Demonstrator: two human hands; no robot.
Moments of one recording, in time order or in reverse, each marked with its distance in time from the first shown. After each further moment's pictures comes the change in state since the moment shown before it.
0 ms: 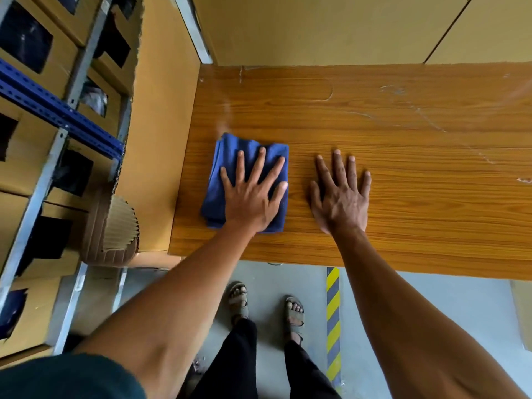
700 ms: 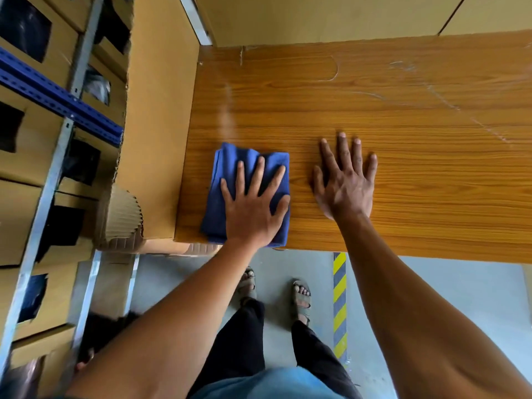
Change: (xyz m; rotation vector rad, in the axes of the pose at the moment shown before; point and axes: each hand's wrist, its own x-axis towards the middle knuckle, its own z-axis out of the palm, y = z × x) left_hand -0.056 0.006 0.000 0.000 0.006 -0.027; right_hand -0.001 -0.002 -0.002 0.000 0.015 0.005
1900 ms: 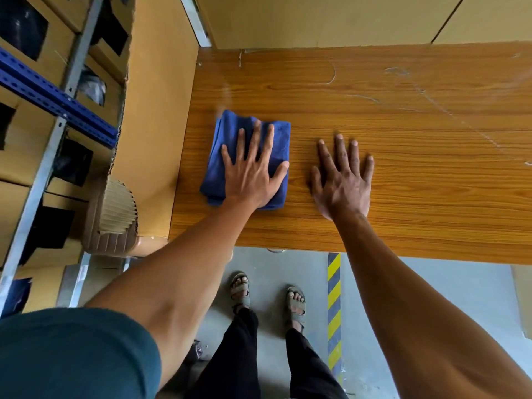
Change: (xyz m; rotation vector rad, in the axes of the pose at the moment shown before) left_hand 0.077 -0.008 0.002 0.017 0.028 0.030; right_hand -0.001 -0.001 0.003 -0.015 0.006 -0.005
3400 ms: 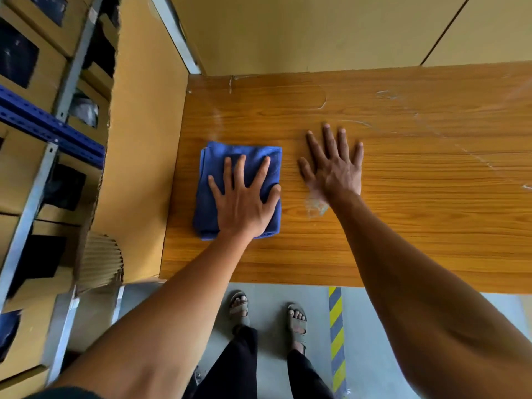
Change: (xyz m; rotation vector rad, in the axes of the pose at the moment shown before) left_hand 0.004 0.006 -0.005 -0.046 -0.044 -0.132; right_hand 0.096 0.002 -0.004 -0.030 -0.067 -0.062
